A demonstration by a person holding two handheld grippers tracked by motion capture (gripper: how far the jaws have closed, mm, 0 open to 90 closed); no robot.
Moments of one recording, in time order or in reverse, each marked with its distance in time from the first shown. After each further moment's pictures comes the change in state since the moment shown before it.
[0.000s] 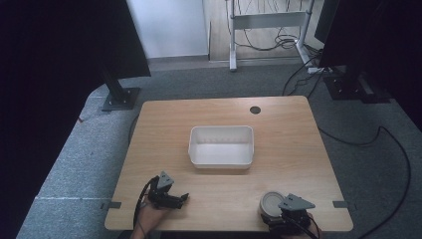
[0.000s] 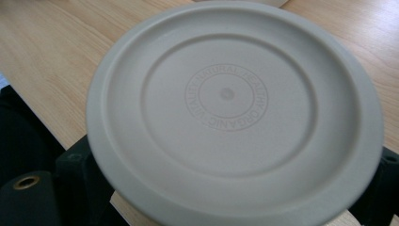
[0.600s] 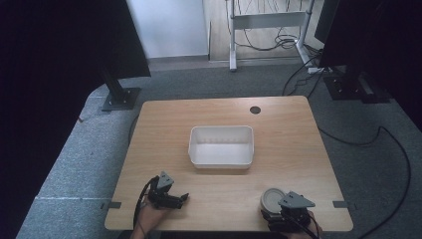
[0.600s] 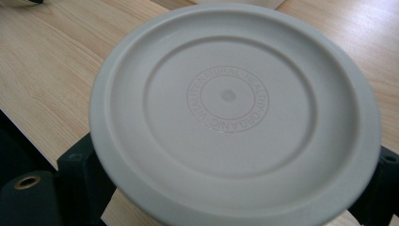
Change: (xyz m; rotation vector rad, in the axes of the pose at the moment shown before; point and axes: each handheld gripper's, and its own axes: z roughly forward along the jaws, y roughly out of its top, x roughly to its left) left arm 0.000 0.000 0.000 0.000 0.000 0.000; right arm 0.001 0.012 -0.003 -0.009 -0.054 0.005
